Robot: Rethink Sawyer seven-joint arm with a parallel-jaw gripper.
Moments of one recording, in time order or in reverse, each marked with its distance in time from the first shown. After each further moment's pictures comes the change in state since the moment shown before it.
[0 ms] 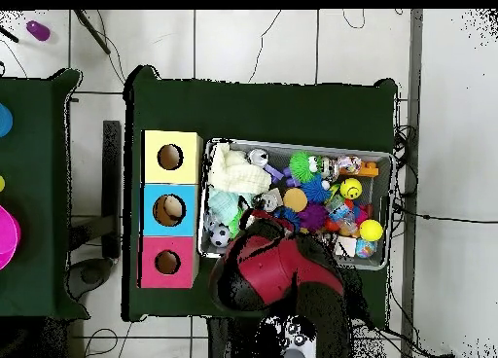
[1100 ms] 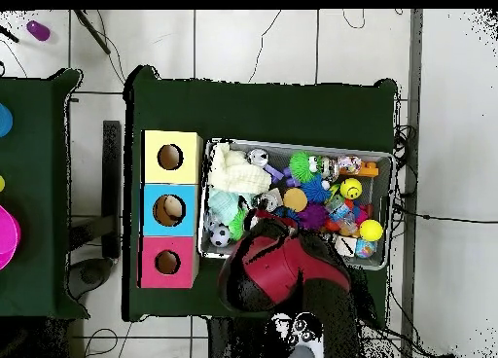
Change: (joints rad) arm -0.048 -0.003 0.038 0.003 -0.094 -0.021 0.000
